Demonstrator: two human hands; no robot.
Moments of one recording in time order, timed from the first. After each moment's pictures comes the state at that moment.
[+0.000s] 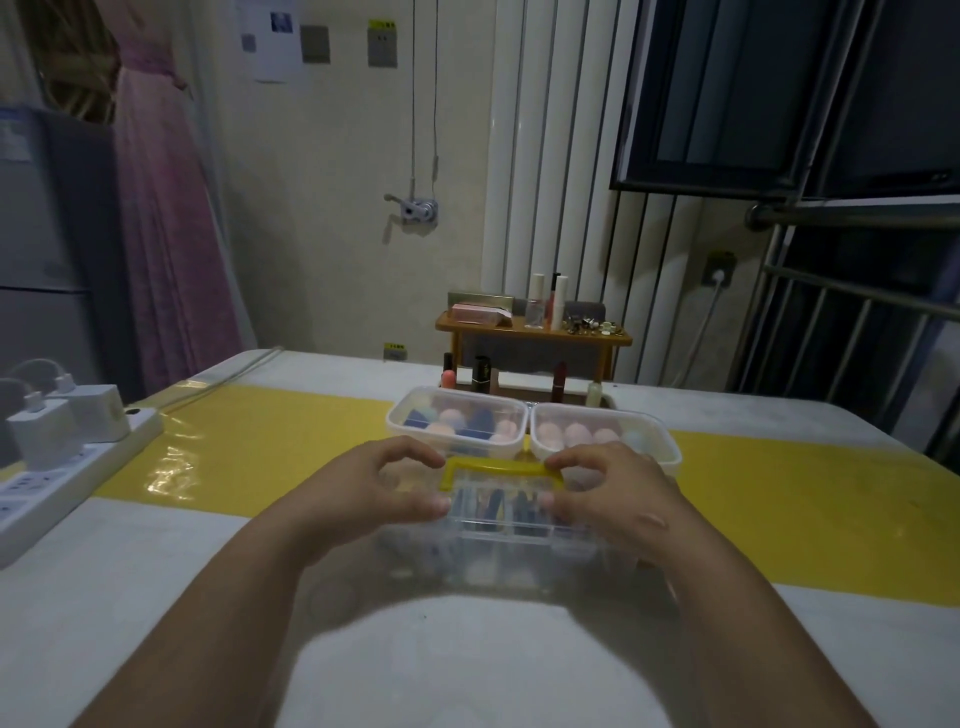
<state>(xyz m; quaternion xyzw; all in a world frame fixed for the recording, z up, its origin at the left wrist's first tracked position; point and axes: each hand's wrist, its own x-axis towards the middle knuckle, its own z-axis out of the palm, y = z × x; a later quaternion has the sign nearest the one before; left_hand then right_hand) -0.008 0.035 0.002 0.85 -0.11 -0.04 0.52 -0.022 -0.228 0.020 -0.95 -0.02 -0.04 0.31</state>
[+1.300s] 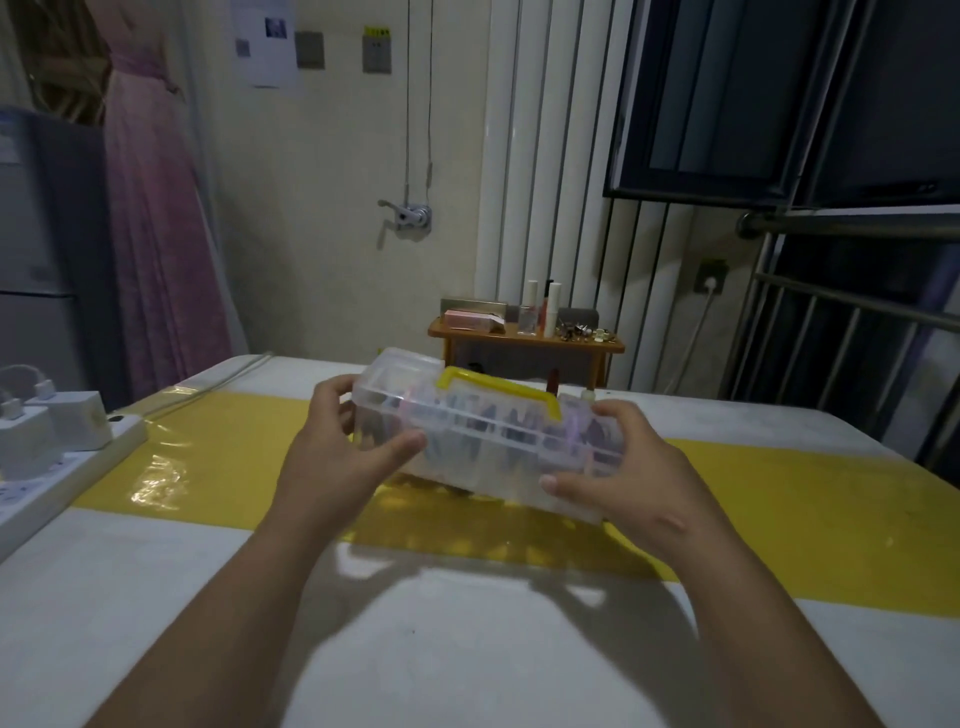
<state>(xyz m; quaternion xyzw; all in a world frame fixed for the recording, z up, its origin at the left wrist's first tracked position) 0.009 0.031 -0.003 0.79 -0.07 0.27 0.55 -0.024 -0.243 0.026 -0.90 -0.04 -0.16 0.40</state>
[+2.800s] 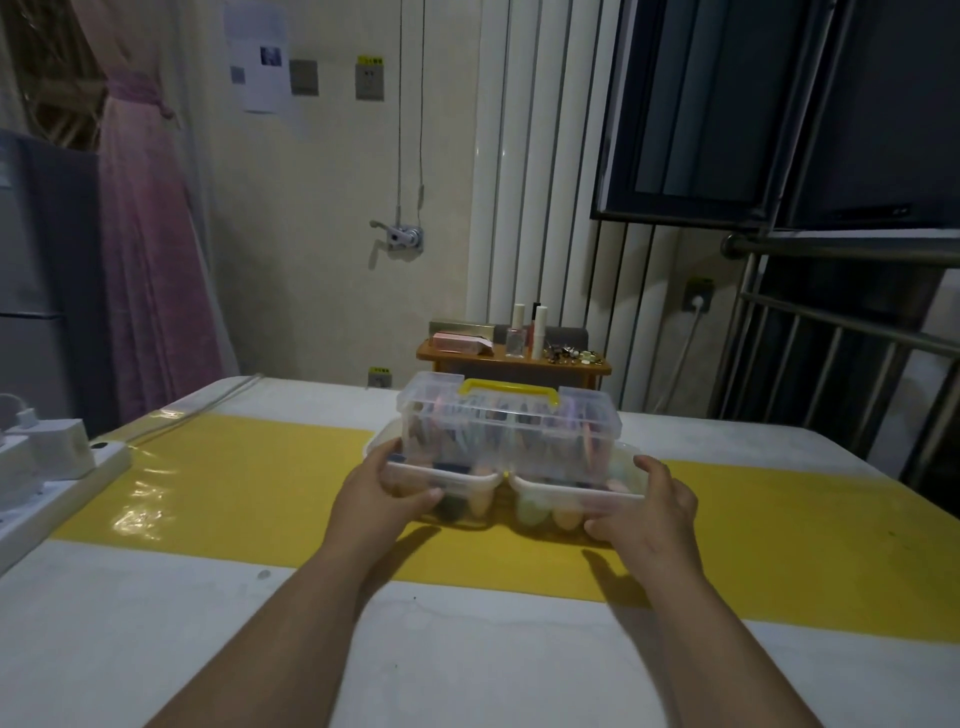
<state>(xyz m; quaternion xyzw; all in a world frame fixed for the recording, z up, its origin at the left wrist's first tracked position) 0.067 0.001 -0.049 0.81 -0.01 0.16 0.57 0.030 -0.278 -0.030 -0.86 0.17 -0.20 0.44</state>
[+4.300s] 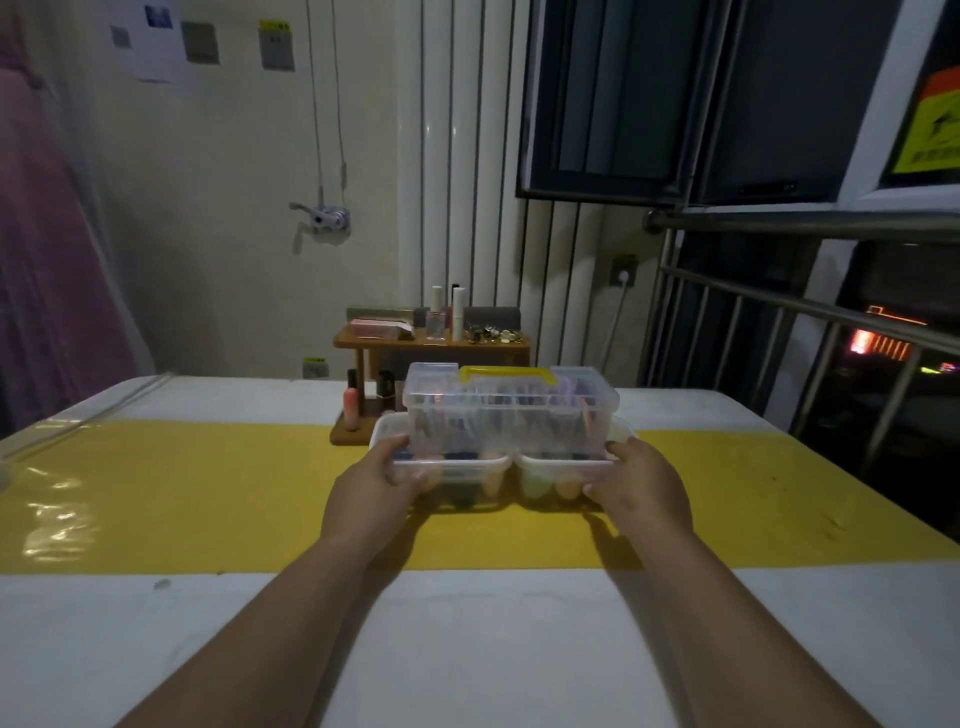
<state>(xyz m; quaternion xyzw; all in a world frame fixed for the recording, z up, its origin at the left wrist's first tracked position) 0.053 -0.081 -0.038 0.86 -0.06 0.14 0.49 0.016 -0.355 -0.012 -0.92 0.21 -0.21 0.24</state>
